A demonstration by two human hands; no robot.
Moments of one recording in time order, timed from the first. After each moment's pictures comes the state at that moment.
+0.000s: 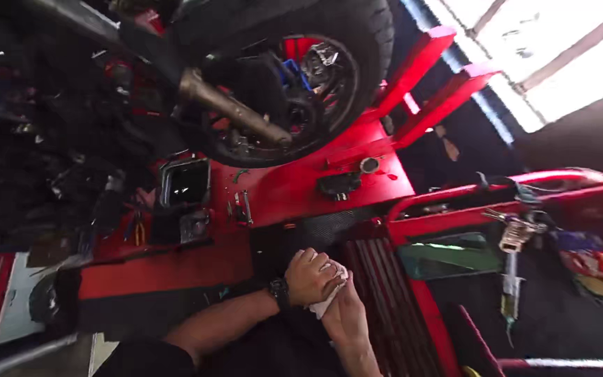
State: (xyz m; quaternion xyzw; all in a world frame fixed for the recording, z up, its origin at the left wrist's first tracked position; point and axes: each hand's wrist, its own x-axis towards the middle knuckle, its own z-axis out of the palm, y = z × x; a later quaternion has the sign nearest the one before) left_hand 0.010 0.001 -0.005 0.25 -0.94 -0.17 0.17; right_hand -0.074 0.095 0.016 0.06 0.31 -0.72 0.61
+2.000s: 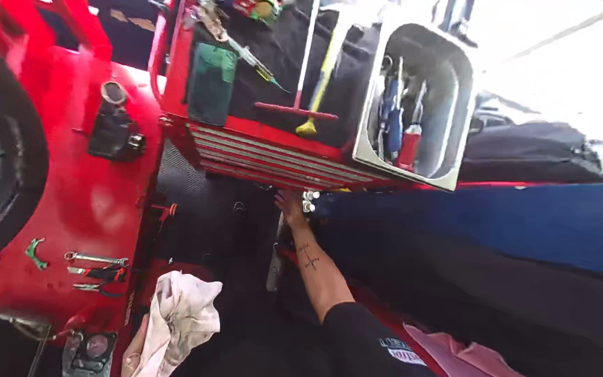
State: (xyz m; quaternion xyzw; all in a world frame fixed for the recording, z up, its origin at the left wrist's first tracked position) left_hand 0.248 -0.069 -0.015 0.31 -0.25 -0.92 -0.06; right_hand -0.038 0.303 -0.276 0.41 0.53 -0.73 0.12
